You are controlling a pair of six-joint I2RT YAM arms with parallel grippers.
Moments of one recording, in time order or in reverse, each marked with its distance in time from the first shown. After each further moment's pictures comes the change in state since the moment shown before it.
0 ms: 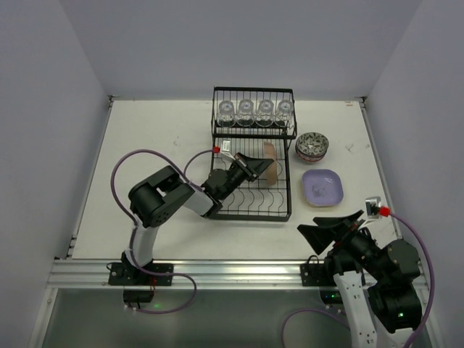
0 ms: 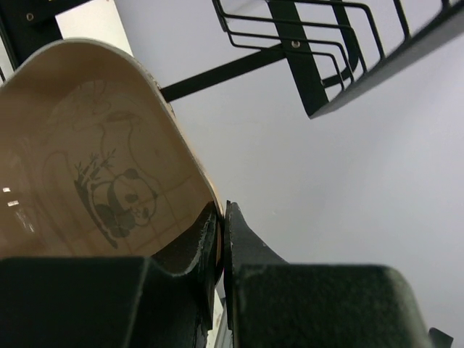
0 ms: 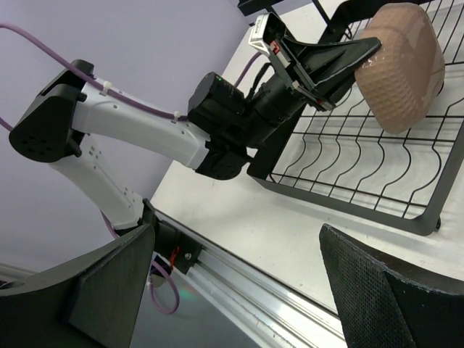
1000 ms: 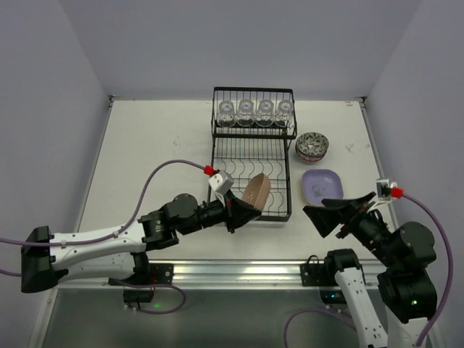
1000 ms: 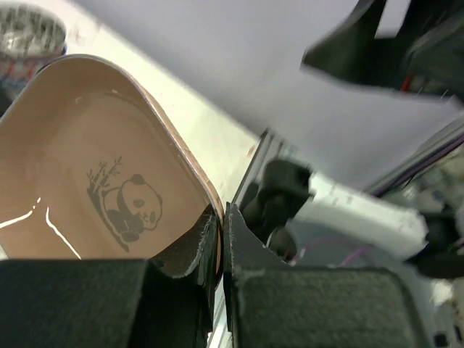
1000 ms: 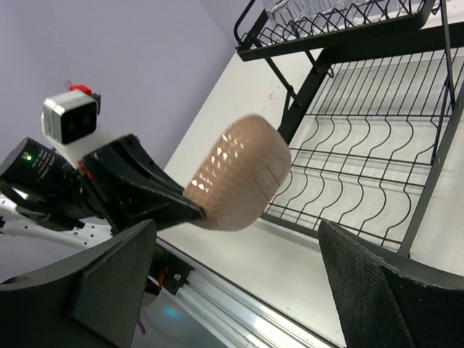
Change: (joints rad) left arm -0.368 -1.045 -0.199 -0.970 0.024 0.722; right arm 0.000 0.229 0.206 0.029 0.062 -0.088
